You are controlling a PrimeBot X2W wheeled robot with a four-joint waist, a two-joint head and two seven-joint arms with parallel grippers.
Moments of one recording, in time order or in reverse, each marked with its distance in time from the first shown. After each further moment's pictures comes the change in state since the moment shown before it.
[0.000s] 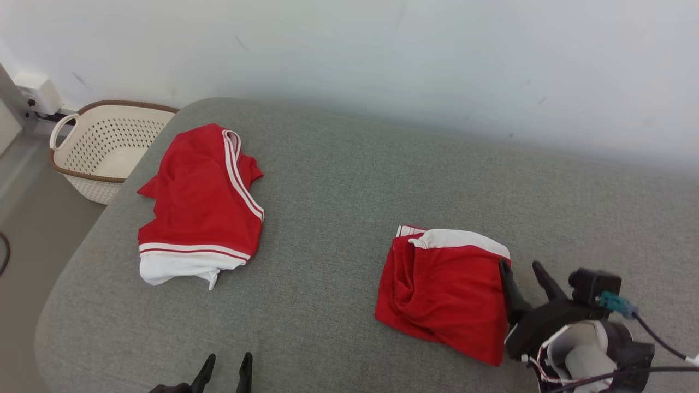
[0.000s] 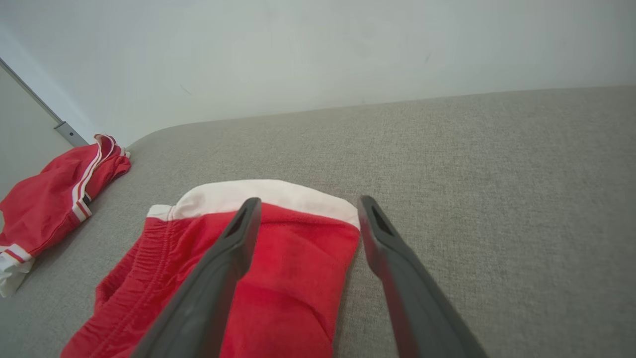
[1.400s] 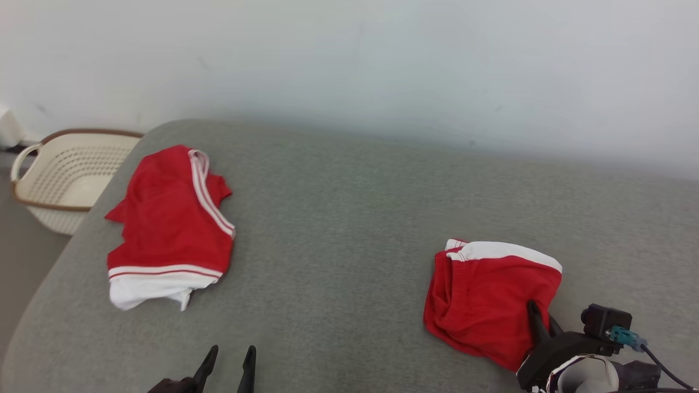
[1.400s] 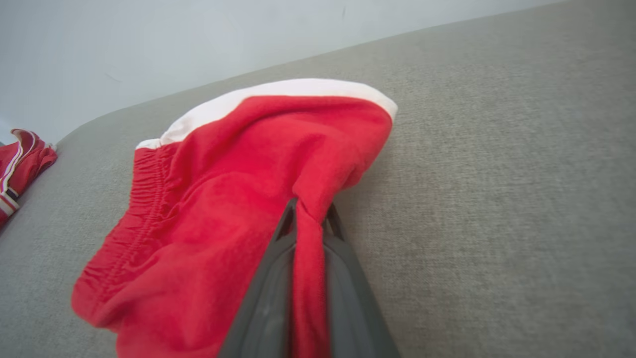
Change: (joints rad) left arm -0.001 0.000 -0.006 -0.035 0.052 0.006 0.000; right arm 0.068 0.021 -0.087 0.104 -0.008 0.000 -0.002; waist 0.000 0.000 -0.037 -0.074
